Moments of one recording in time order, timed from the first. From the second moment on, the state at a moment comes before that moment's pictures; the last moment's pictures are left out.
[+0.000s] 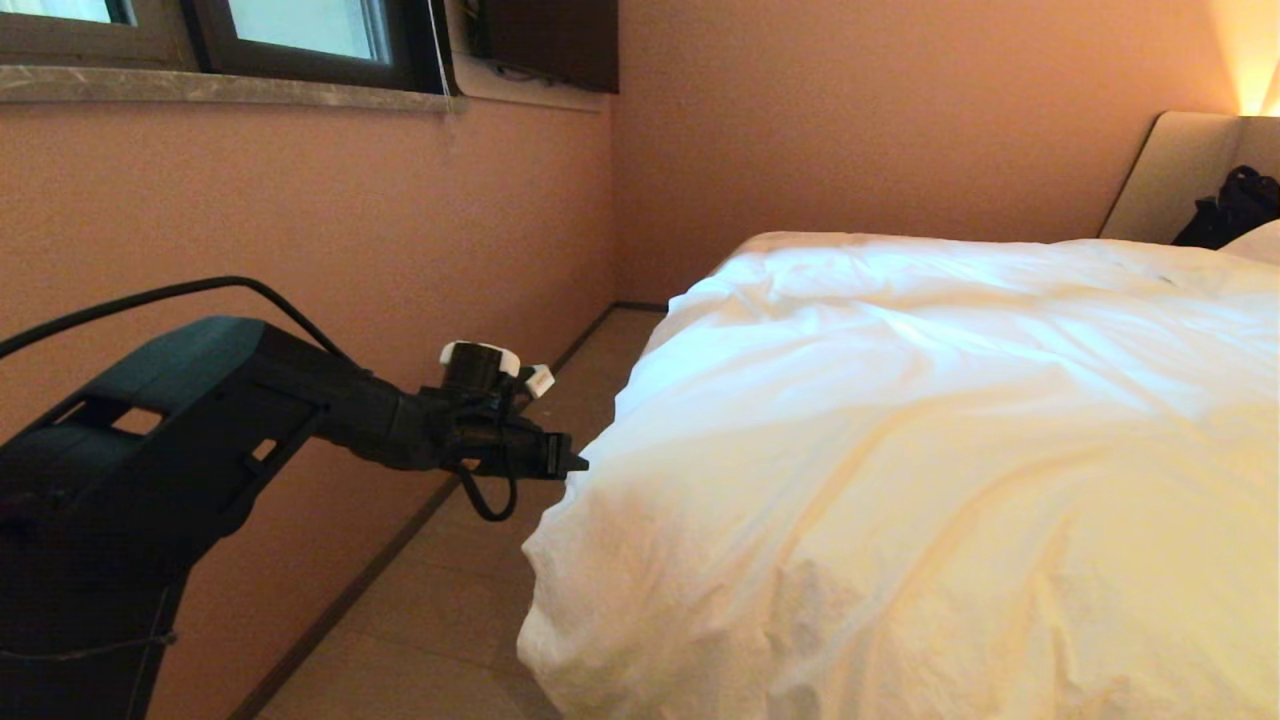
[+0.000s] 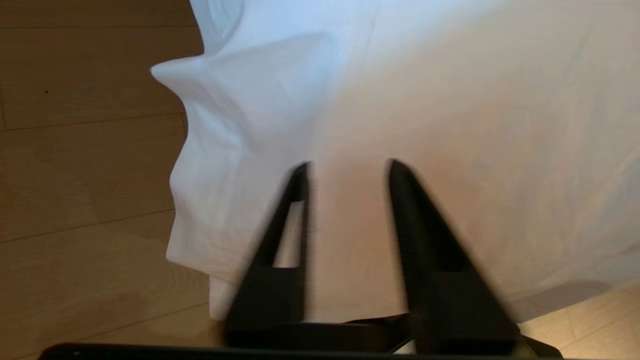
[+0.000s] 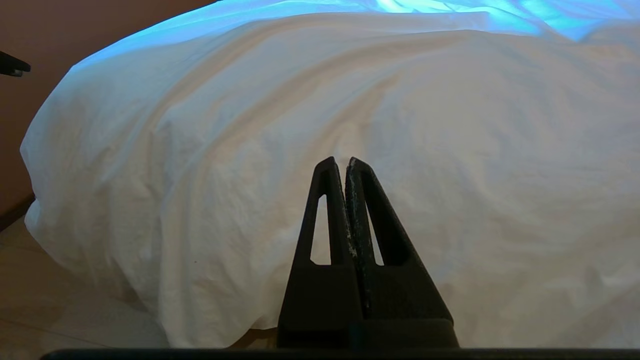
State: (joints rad) left arm -0.25 2.32 -1.47 -0.13 -0.42 -0.12; right arm 0.00 0.00 0.00 0.00 0.00 0.00
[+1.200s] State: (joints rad) left arm -0.33 2.40 -1.52 -0.21 -0.36 -0.10; right arm 0.00 0.00 0.00 0.00 0.00 0.00
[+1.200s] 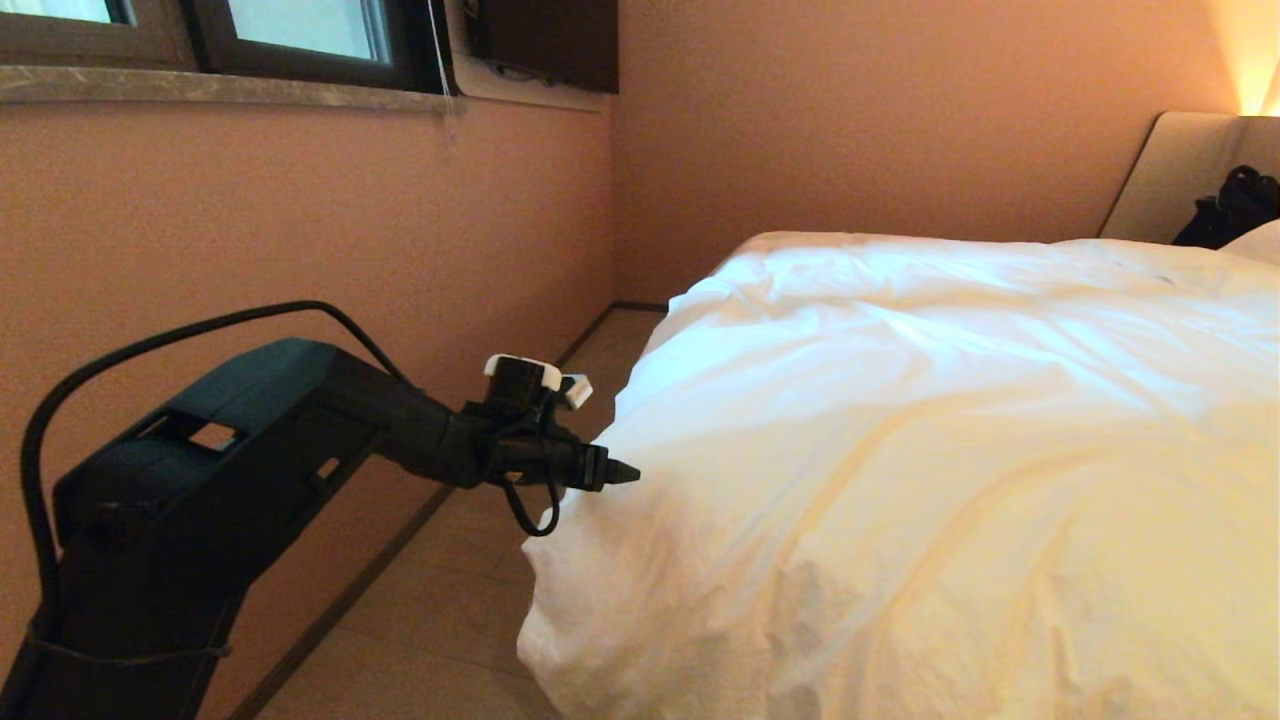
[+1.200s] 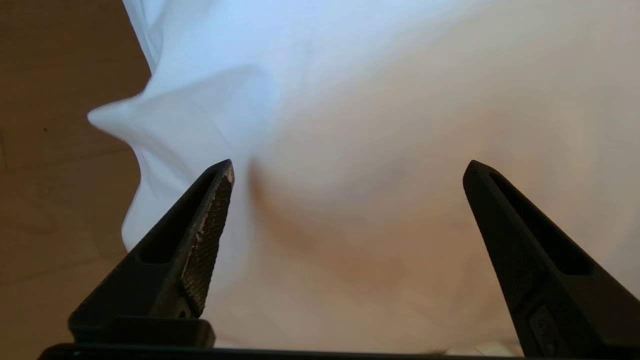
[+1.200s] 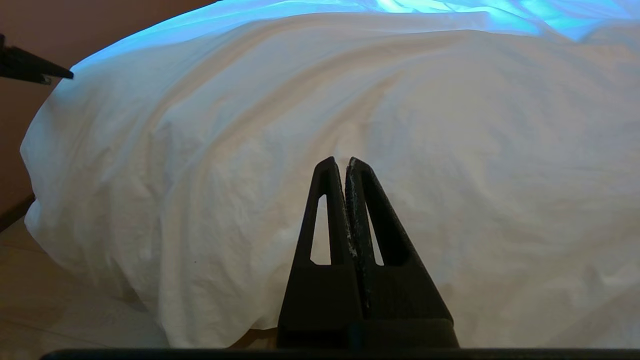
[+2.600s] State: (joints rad) left arm -0.34 2.51 -1.56 -0.24 -0.39 0.00; right arm 0.00 0.00 0.00 0.00 0.00 0.00
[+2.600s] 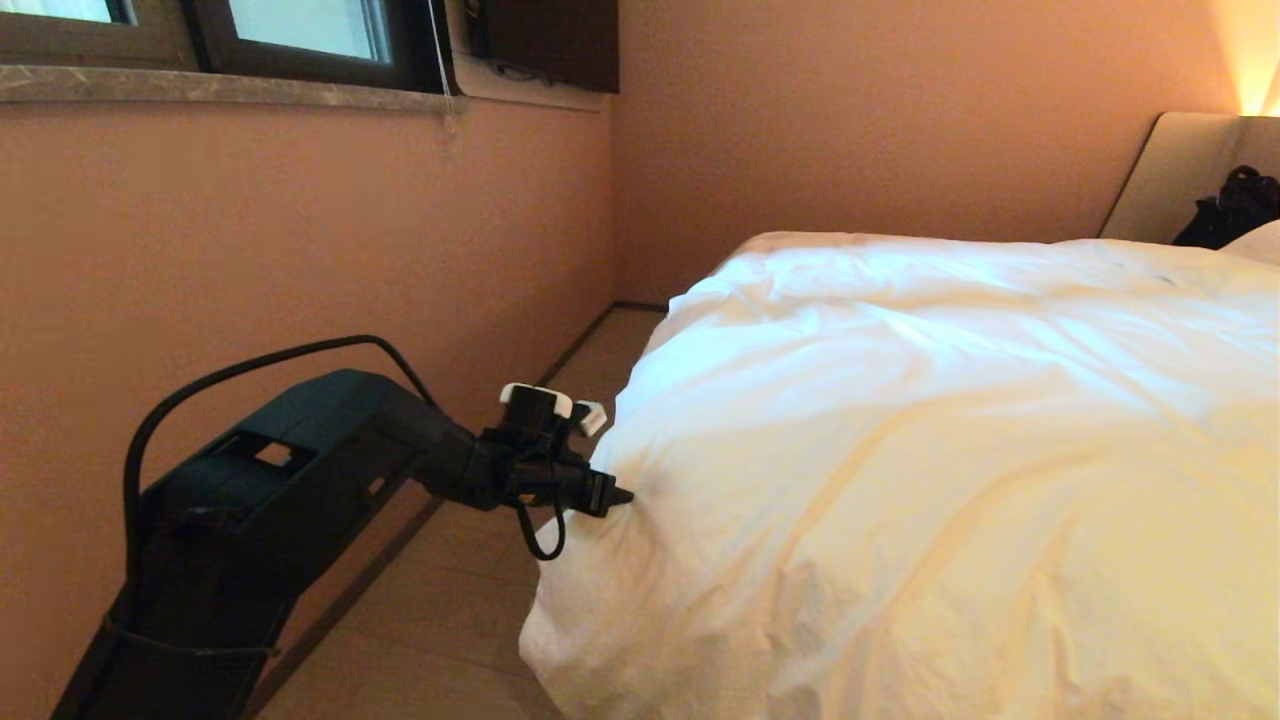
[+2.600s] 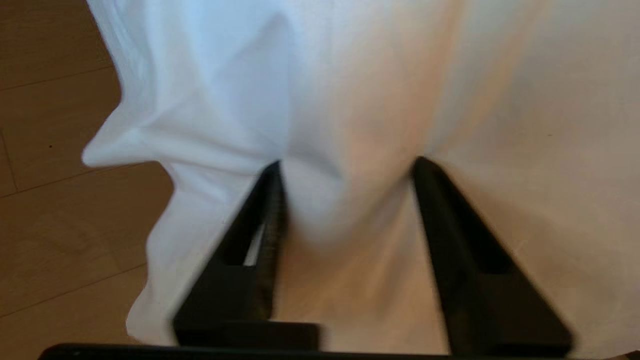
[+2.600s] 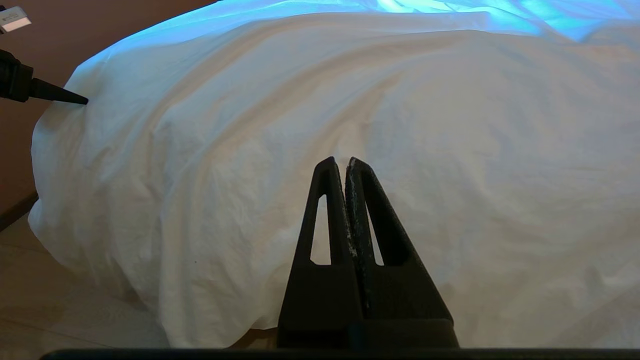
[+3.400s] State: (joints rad) left arm -0.34 2.49 -1.56 -0.24 -0.39 -0.01; right arm 0.00 0.00 0.00 0.00 0.00 0.00
